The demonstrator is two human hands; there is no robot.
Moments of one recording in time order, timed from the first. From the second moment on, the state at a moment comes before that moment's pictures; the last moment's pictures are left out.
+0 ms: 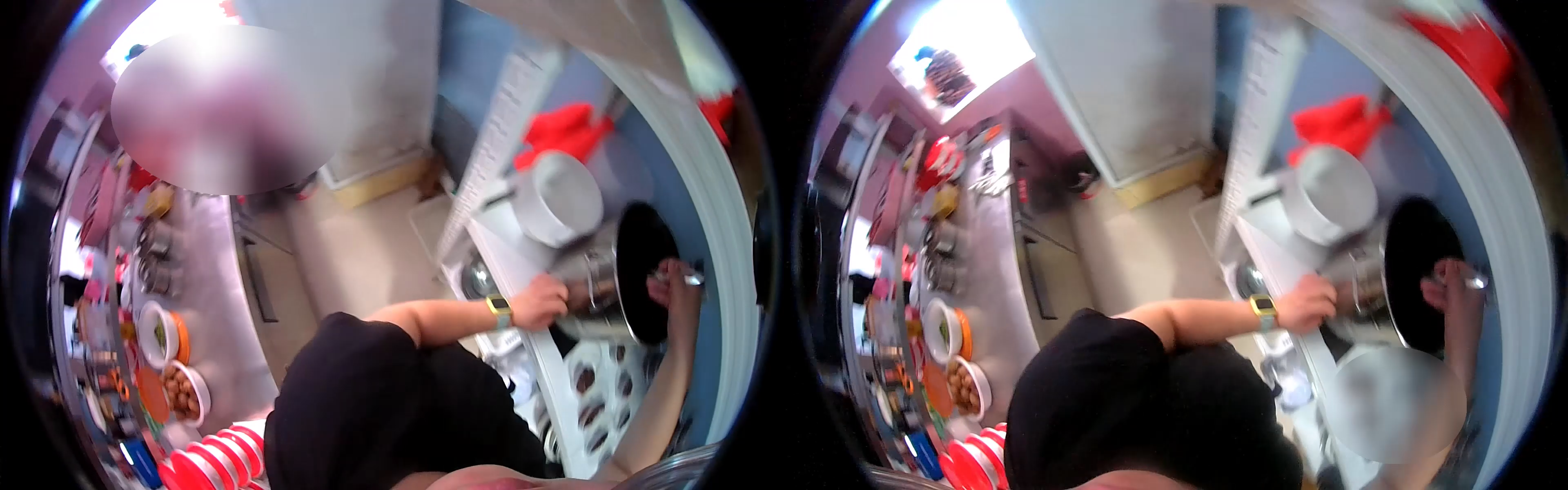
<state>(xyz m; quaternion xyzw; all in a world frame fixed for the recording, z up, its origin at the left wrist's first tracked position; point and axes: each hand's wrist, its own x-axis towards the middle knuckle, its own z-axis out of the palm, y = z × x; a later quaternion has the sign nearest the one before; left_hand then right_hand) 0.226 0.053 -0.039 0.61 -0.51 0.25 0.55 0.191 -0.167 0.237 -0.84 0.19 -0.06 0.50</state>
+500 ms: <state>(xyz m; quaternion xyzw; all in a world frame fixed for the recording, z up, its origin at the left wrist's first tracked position) 0.218 0.054 -0.029 0.69 -0.47 0.22 0.50 0.056 -0.222 0.242 -0.62 0.19 -0.32 0.69</state>
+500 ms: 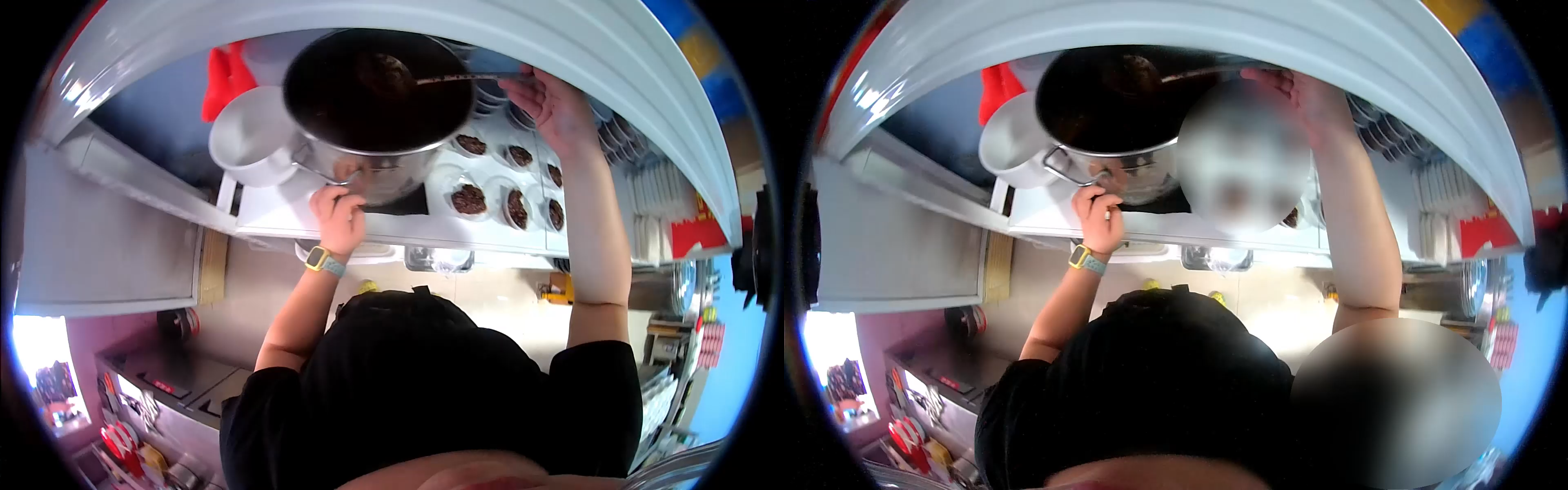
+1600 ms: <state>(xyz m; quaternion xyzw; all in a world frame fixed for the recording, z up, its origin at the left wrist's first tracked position) 0.148 0.025 -0.057 0.75 -0.40 0.22 0.47 -0.253 -0.284 0.033 -0.86 0.30 -0.40 0.10</state>
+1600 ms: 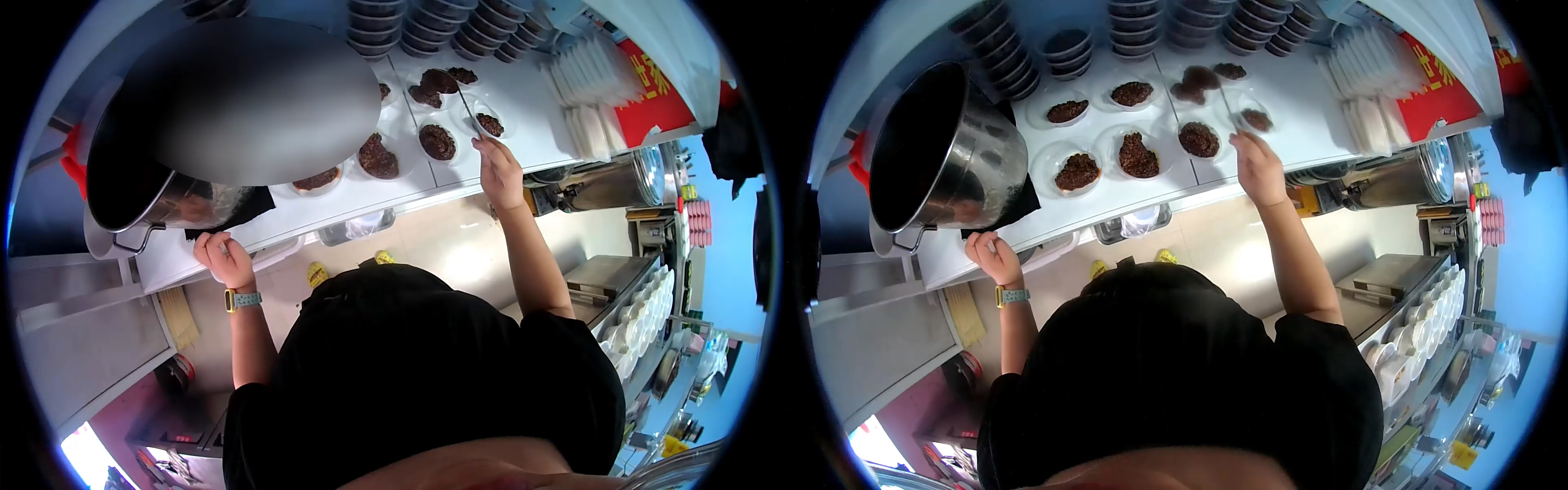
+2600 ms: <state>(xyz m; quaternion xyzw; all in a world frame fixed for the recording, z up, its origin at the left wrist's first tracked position) 0.151 0.028 -0.051 0.75 -0.41 0.20 0.48 -0.255 -0.290 0.053 -0.58 0.40 -0.58 0.41</state>
